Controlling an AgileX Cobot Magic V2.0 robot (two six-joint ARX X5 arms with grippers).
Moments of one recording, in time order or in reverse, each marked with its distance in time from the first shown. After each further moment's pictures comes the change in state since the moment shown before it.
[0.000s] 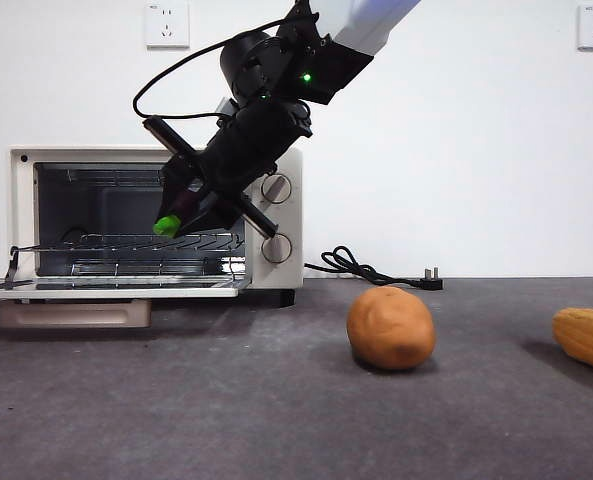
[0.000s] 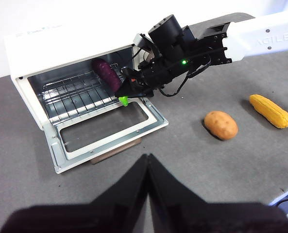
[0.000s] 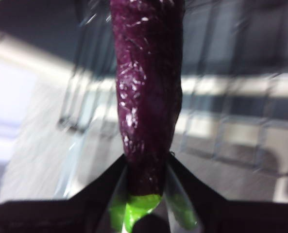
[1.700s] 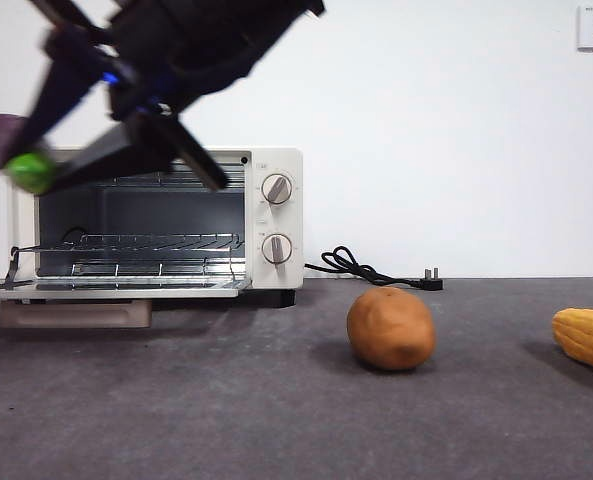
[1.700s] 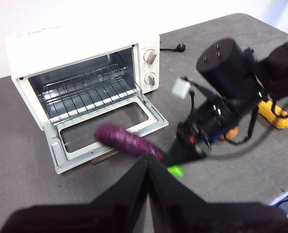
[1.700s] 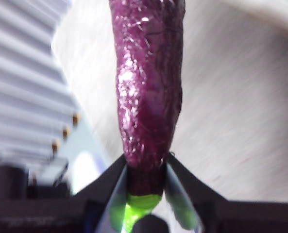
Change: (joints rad) left arm 0.000 0.000 0.000 0.002 0.000 0.000; right arm 0.255 -0.479 -0.586 -0.003 -0.184 -0.257
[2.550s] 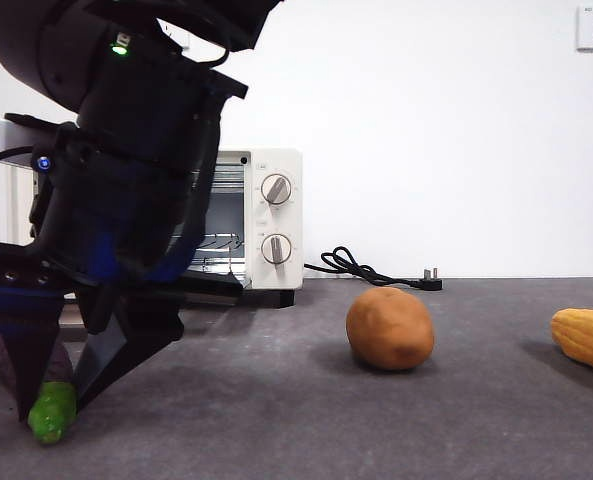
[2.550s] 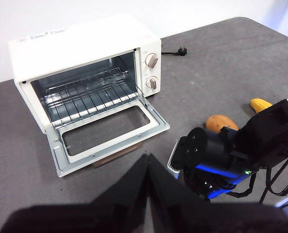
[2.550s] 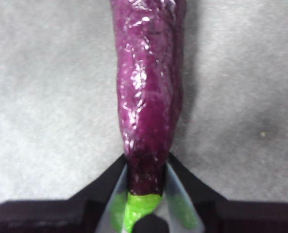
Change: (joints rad) left arm 0.006 0.000 0.000 0.014 0.000 0.000; right arm 0.194 0.181 -0.025 -0.151 0.480 -0.052
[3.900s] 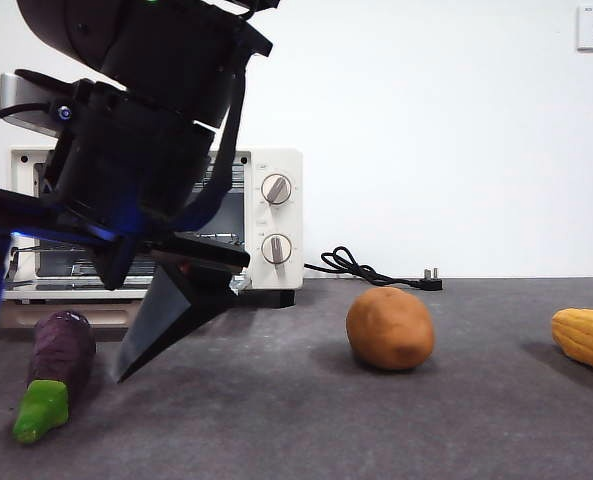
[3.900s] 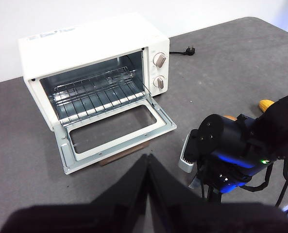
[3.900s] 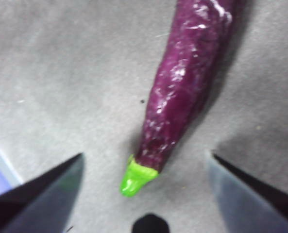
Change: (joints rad) left arm 0.022 0.000 0.000 0.000 -0.013 0.000; right arm -0.017 -0.064 -0.006 -0.052 -0.058 -0.059
